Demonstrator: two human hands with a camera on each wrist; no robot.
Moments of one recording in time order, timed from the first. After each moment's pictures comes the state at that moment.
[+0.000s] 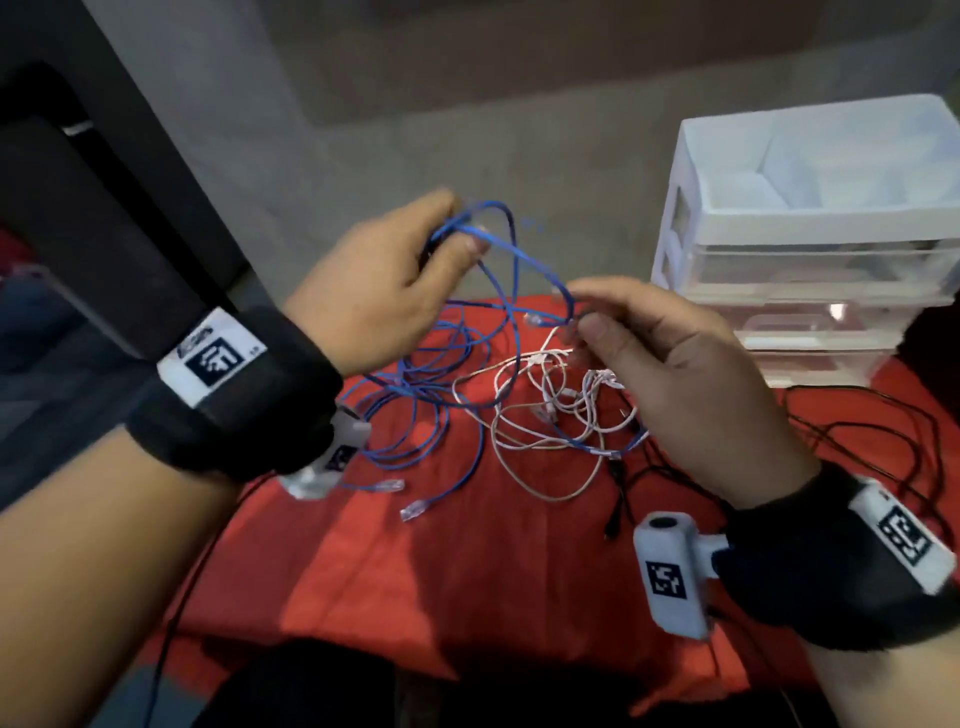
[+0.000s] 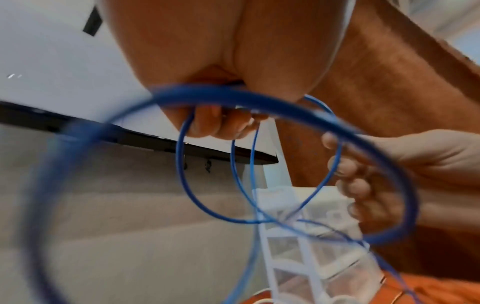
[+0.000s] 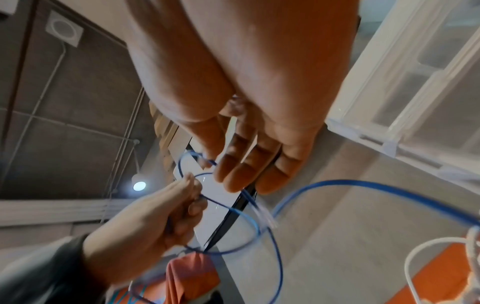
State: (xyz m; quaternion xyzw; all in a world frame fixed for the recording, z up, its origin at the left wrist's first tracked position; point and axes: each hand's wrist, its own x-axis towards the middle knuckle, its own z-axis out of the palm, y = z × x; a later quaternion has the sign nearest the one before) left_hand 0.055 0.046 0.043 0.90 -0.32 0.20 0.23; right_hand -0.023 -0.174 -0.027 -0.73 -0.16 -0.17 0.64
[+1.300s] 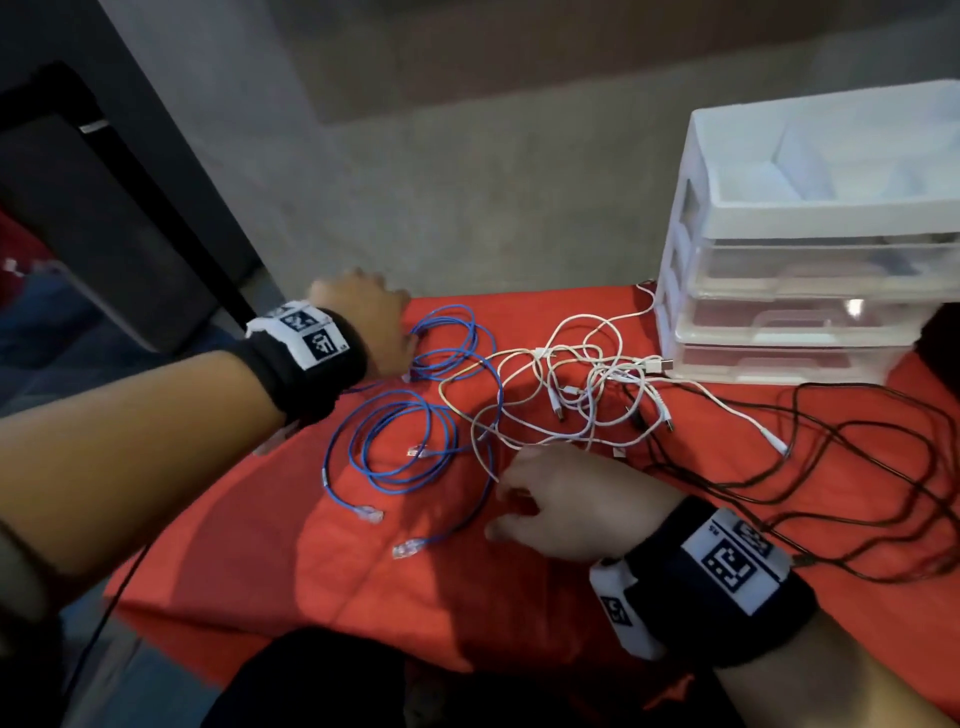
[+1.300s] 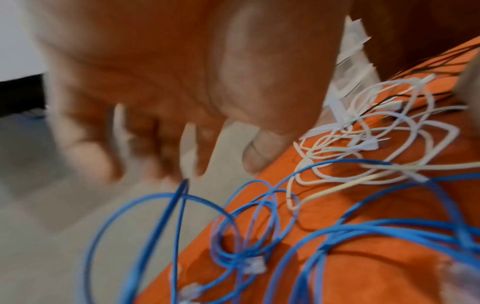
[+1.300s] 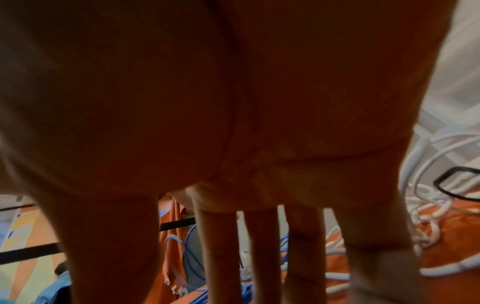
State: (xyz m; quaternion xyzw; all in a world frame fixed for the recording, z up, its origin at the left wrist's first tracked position) left_hand 0.132 0.084 -0.019 0.95 -0.14 0.02 -0.27; right_hand -0.012 -0.133 -0.114 -0.94 -0.23 0.16 0.19
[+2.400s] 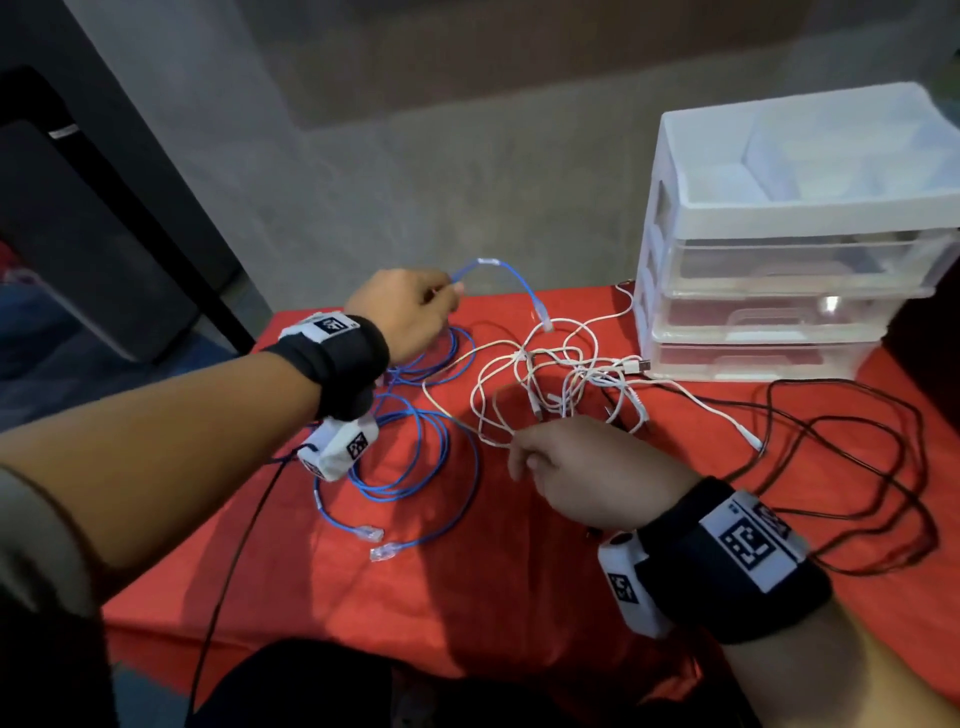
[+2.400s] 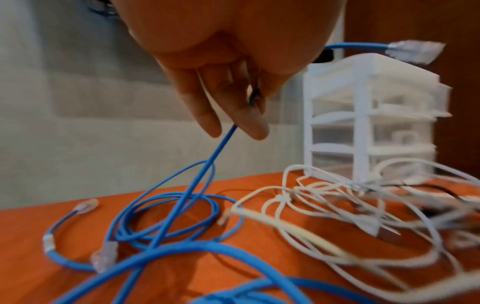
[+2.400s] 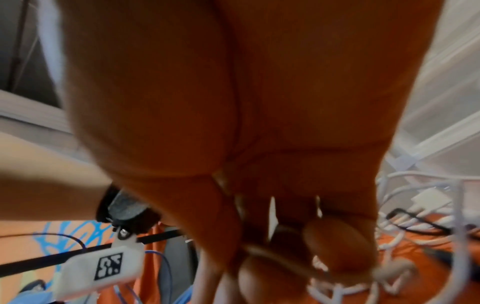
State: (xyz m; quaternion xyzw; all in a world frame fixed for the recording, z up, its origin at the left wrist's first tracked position) left_hand 0.158 0.047 -0.048 0.97 -0.19 0.09 0.14; right_hand -0.008 -0.163 -0.094 -0.94 -0.18 0.11 0.29
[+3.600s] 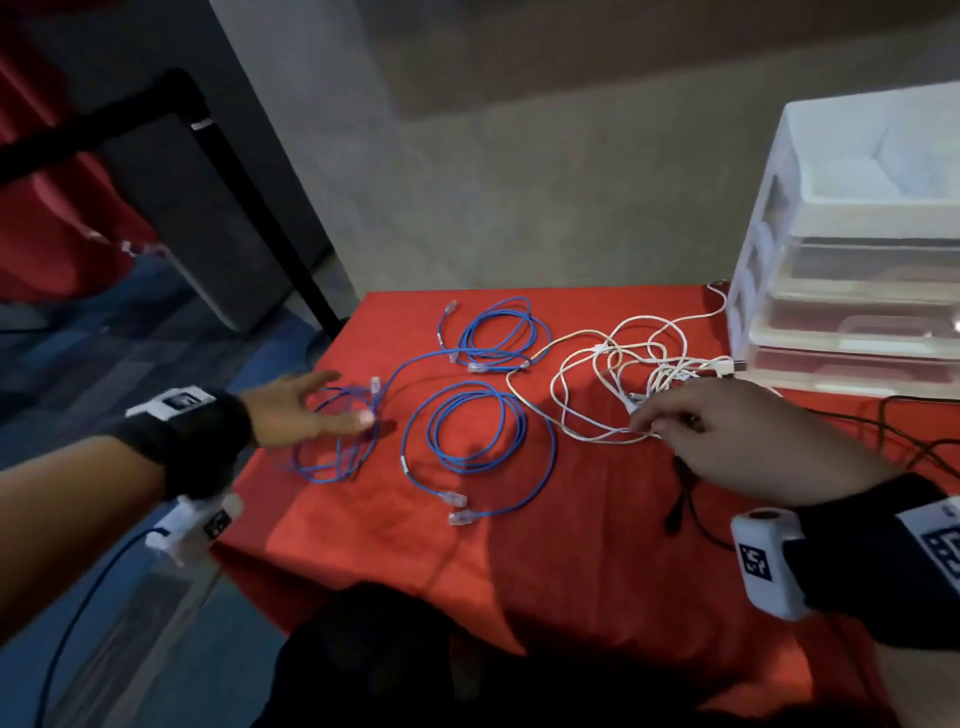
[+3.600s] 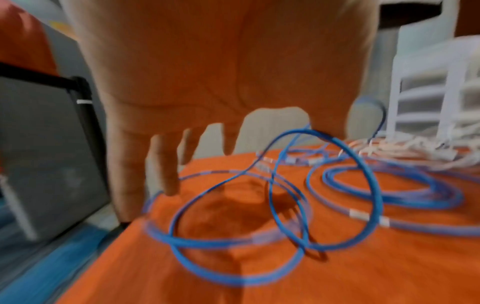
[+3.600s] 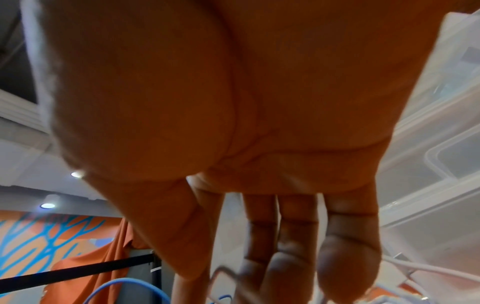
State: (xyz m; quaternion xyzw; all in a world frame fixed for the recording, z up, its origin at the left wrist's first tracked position) left_hand 0.051 0.248 -0.051 0.97 0.07 -0.20 0.09; right_hand -0.004 -0.202 -0.079 -0.95 -0.16 0.03 0.26
